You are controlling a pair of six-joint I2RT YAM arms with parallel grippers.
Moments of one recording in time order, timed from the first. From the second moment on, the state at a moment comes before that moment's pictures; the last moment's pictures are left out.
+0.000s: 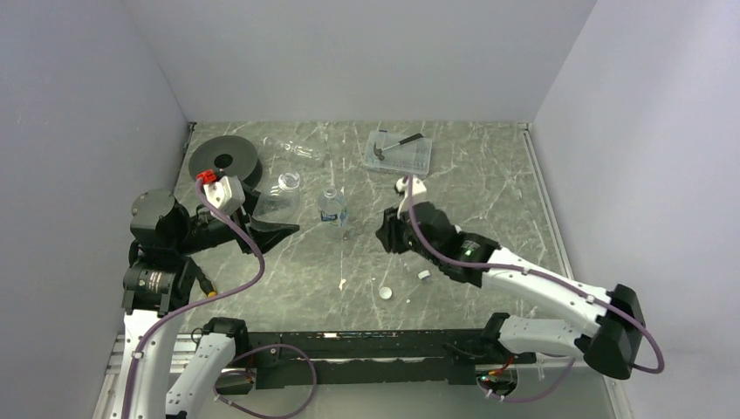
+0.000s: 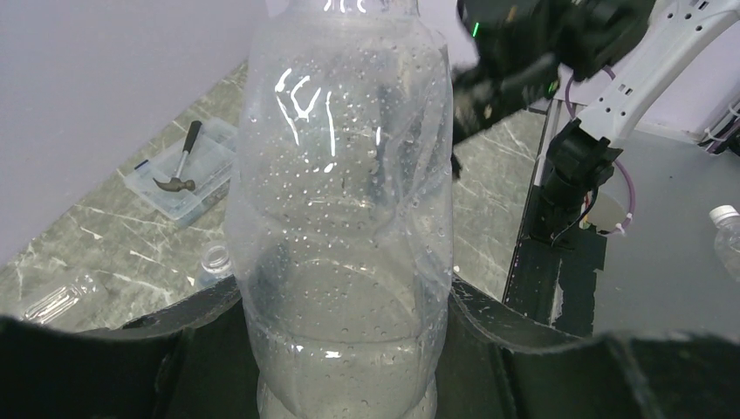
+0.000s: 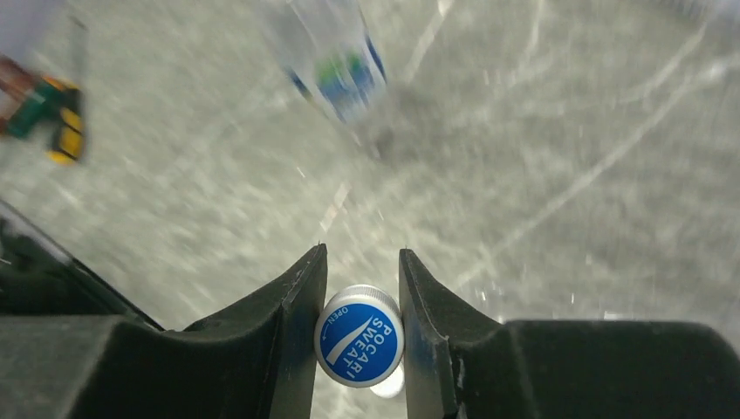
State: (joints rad) left arm -0.09 0.67 1.05 -0.43 1.05 0.05; right arm 0.94 1.08 0.92 -0.26 0.26 0.42
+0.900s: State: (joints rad) left arm -0.09 0.67 1.05 -0.43 1.05 0.04; right arm 1.09 1.52 0.65 0.12 0.33 0.52
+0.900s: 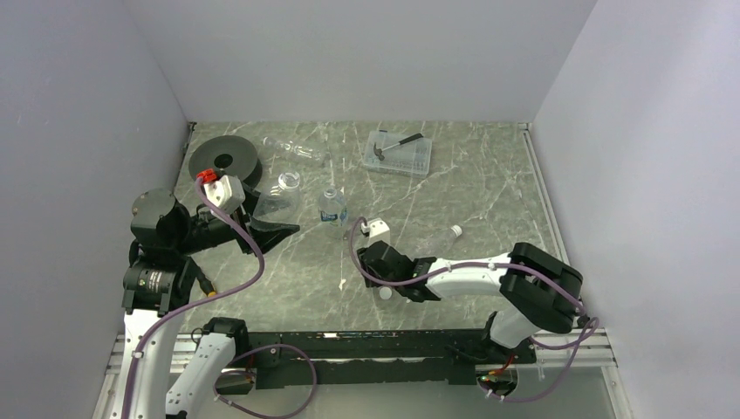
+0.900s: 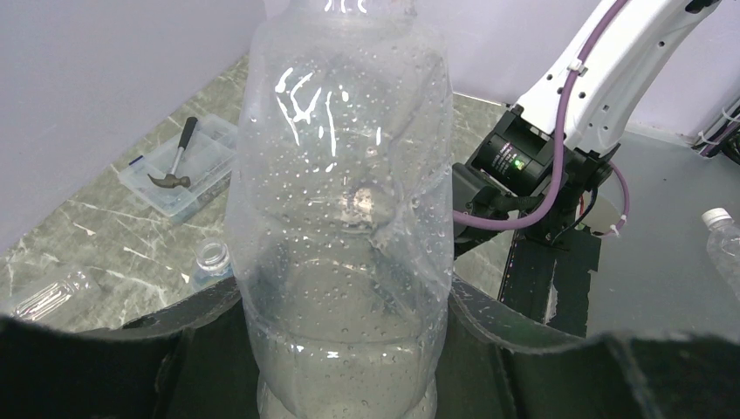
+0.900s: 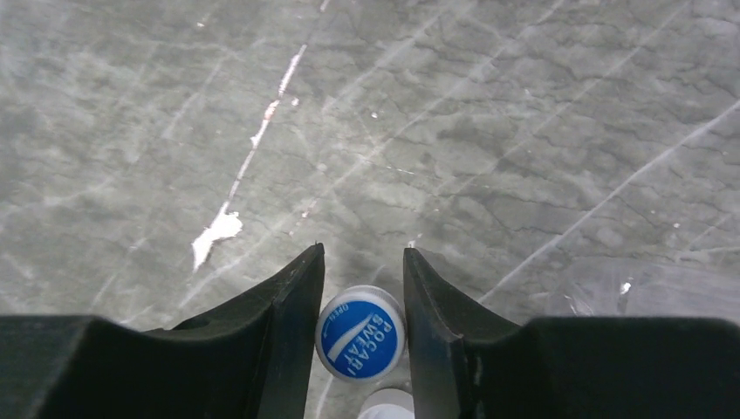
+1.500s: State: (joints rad) left arm -0.09 0.67 1.05 -0.43 1.05 0.04; right arm 1.14 1.46 0.65 0.03 0.47 0.54
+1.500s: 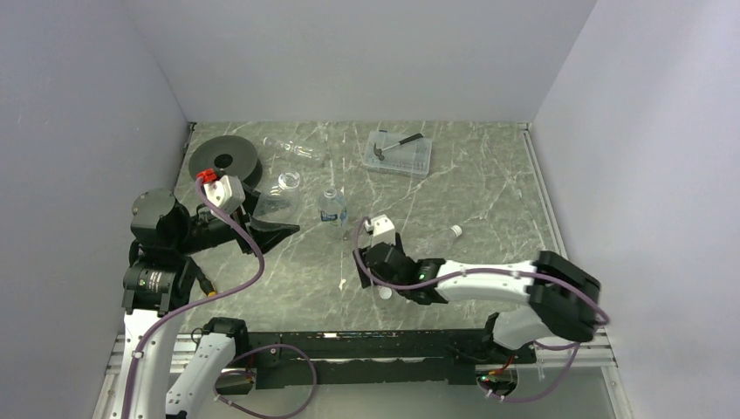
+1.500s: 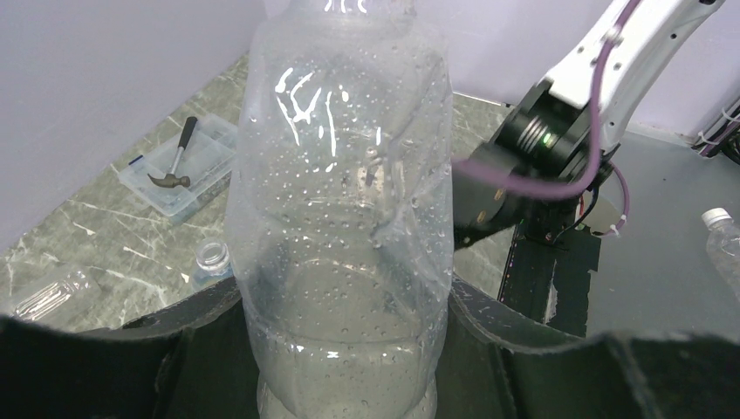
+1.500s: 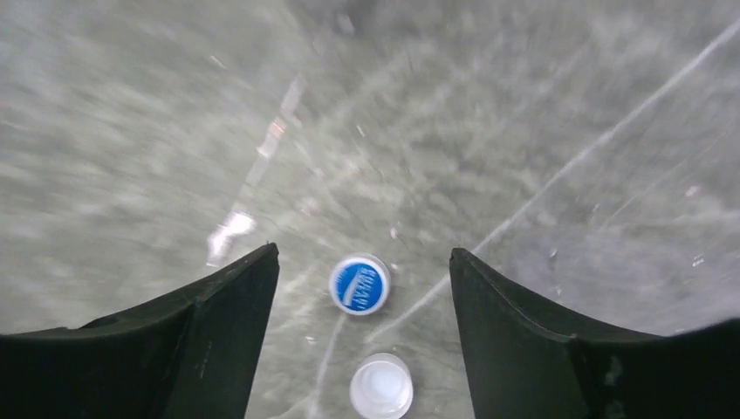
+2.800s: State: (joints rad) left arm -0.09 0.68 1.05 -0.44 1.20 0.04; right arm 1.12 1.39 1.51 0.10 -0.27 0.32
